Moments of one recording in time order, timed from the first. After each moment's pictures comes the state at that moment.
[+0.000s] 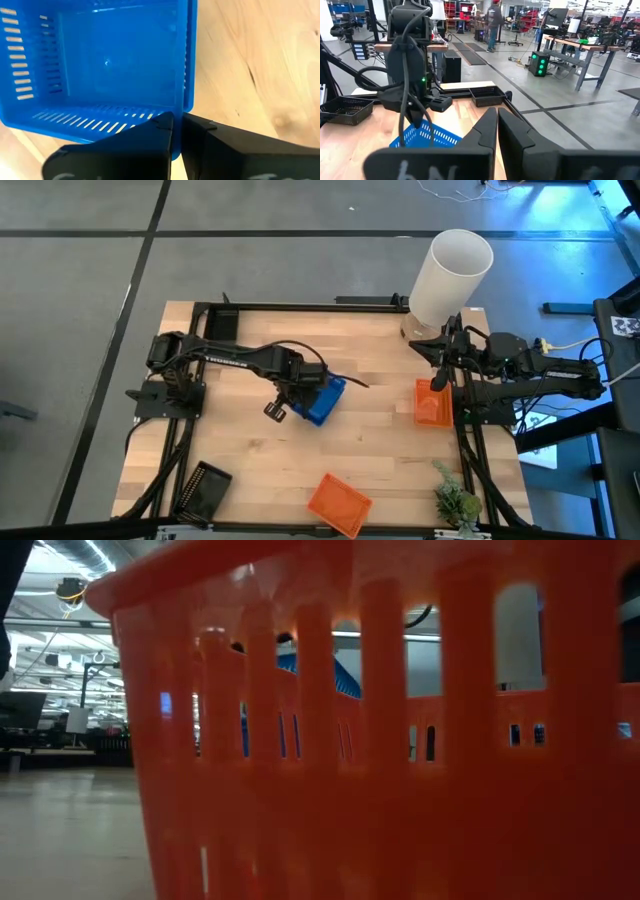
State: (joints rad) left arm -0.02 1.79 1.50 -1.04 0.02 0.51; right arm 0.00 0.49 0.66 -0.22 0.30 -0.04
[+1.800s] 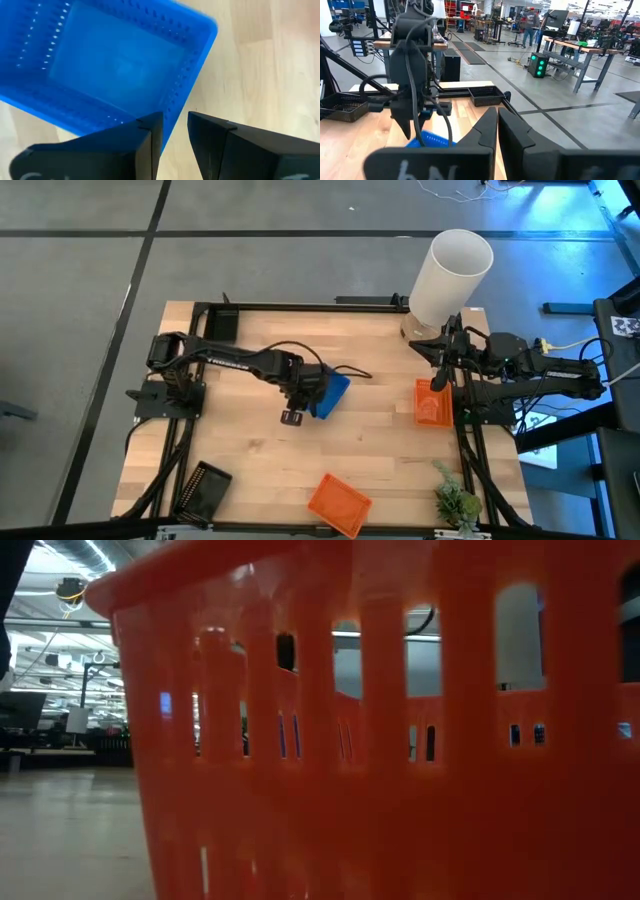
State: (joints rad) left arm -0.01 1.79 1.40 -0.80 0.04 0.14; right arm 0.00 0.50 0.66 -0.22 0.30 -0.06
